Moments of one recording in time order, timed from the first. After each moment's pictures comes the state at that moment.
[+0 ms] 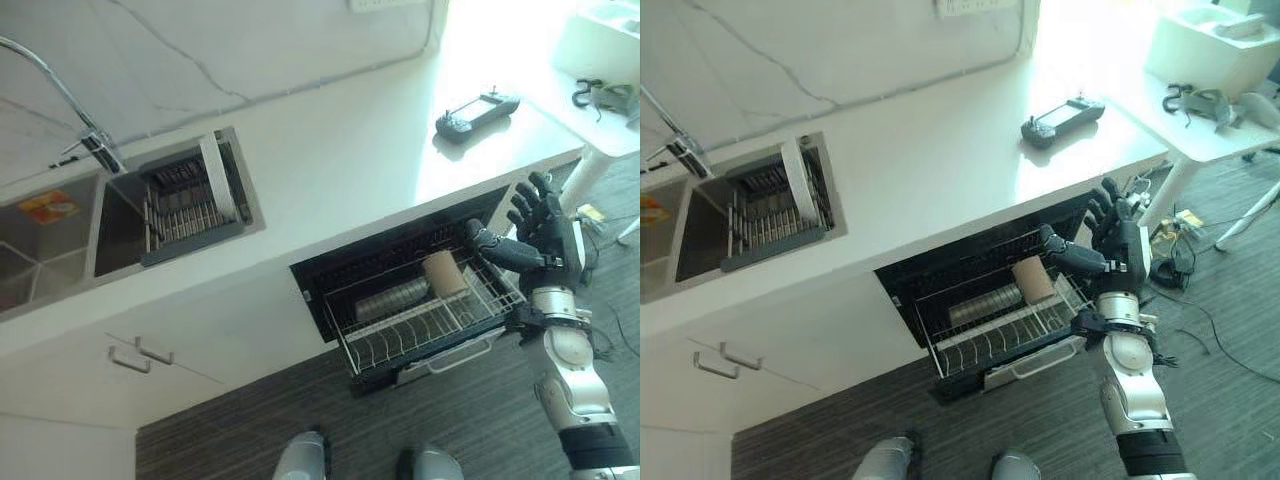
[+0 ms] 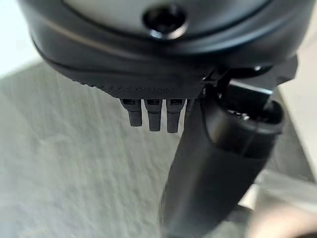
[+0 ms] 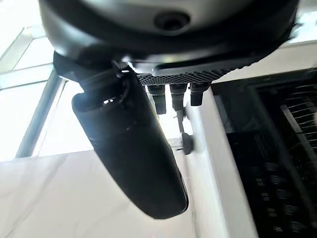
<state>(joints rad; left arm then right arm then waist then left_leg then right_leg) 0.10 0.16 -0.03 1.25 -0.18 0.20 -0.03 -0.08 -0.49 -0.02 0.02 0.51 -0.18 -0.24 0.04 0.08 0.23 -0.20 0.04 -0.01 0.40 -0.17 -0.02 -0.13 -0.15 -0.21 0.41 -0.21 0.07</state>
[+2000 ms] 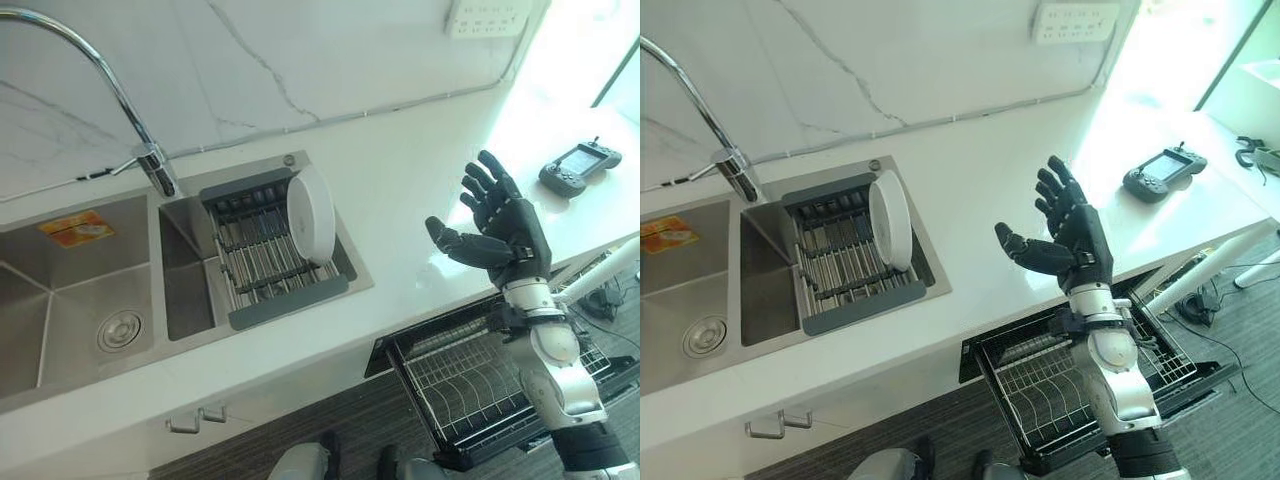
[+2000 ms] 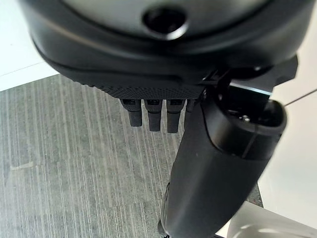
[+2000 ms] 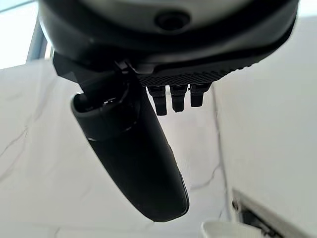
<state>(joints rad) 0.10 0.19 -0.02 1.23 -0.22 0.21 -0.01 -0.19 -0.50 0.08 -0.12 0.55 -0.17 -0.10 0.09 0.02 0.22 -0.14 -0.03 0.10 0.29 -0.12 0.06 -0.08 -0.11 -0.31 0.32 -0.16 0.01</state>
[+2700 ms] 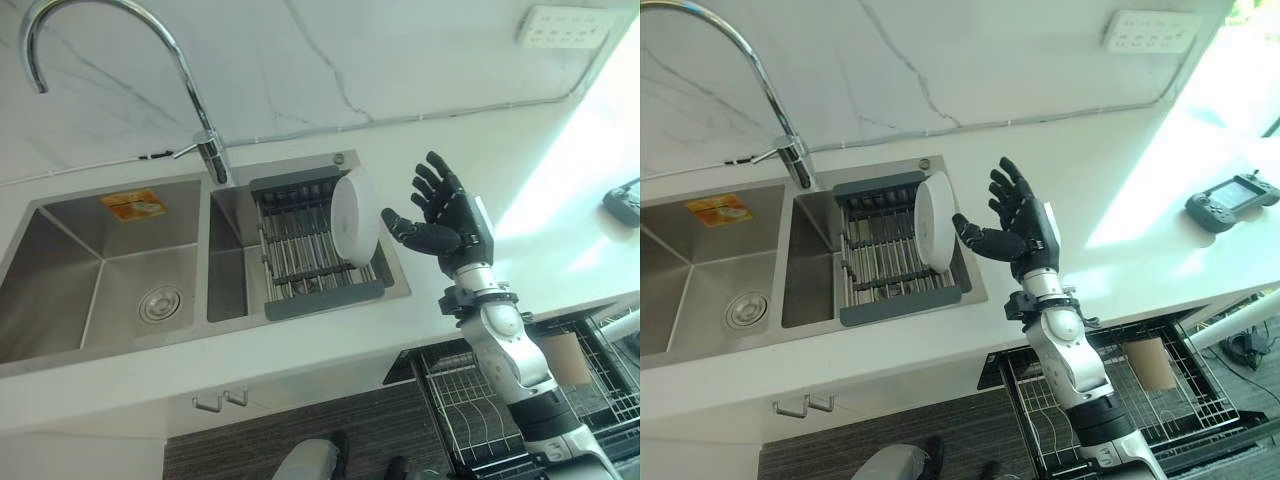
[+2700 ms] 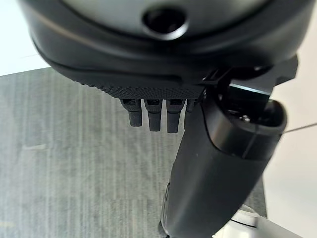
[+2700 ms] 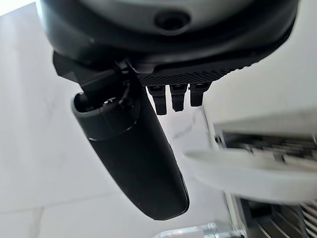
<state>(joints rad) 0.11 0.19 -0.04 1.27 -0.22 0.20 -0.01 -0.34 -0.39 0.24 -0.01 0.59 -0.10 -0.18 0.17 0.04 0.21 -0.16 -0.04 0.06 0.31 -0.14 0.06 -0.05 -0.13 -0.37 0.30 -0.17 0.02</state>
